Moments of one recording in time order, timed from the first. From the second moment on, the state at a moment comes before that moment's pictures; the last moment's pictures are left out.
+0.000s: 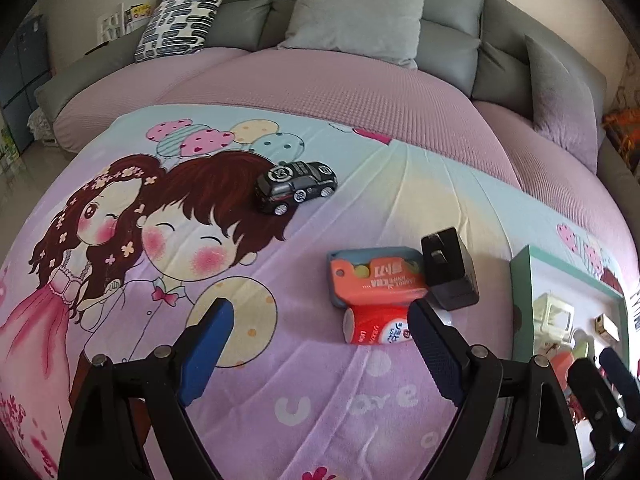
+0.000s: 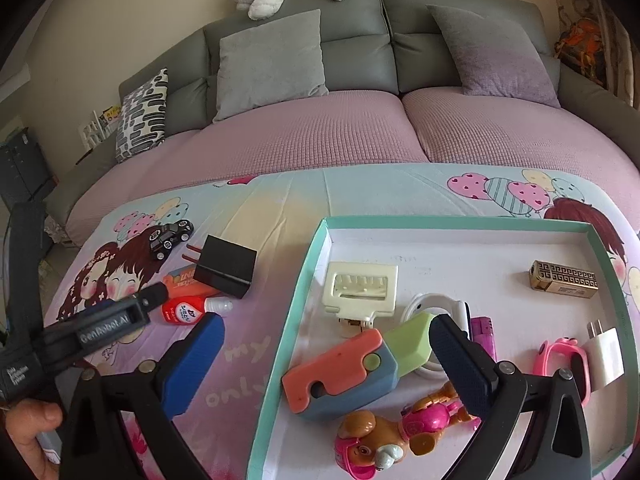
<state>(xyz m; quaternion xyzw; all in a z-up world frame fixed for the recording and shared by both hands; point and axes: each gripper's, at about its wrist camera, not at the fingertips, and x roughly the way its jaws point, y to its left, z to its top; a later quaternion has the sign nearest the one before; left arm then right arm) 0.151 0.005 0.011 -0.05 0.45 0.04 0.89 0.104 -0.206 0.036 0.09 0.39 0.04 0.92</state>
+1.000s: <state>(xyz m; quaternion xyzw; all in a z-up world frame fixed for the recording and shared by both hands) 0.164 -0.017 -0.022 -0.03 0.49 0.06 0.87 0.111 -0.217 0.036 0.11 0.39 0.03 0.91</state>
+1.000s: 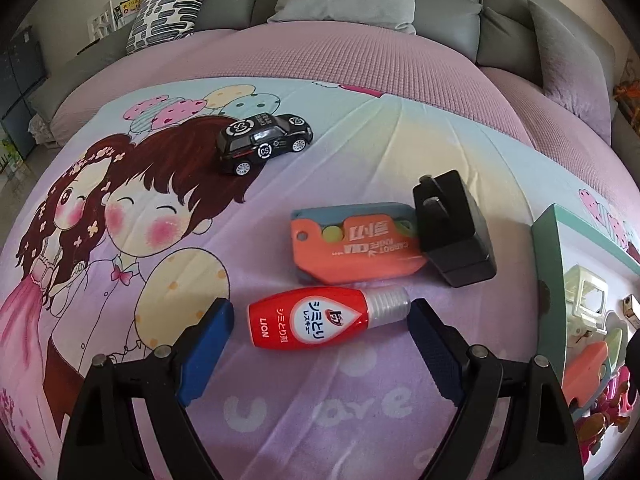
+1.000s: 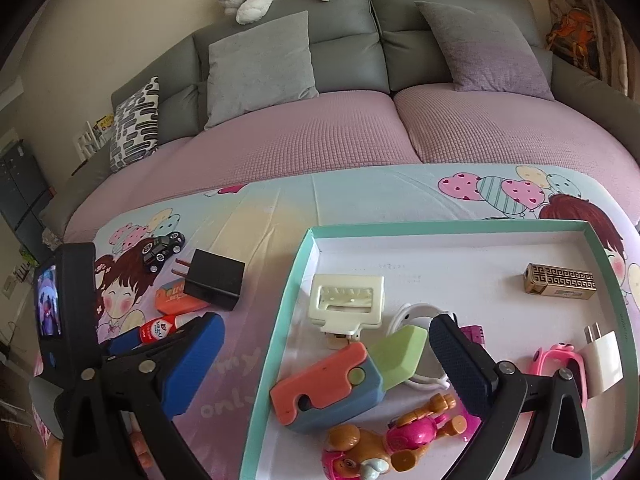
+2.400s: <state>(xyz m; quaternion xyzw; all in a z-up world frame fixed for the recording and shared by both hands) 0.153 0.035 -0.018 -0.08 0.49 0.08 0.86 0.215 -0.135 0.000 0.19 0.48 0.18 0.84</state>
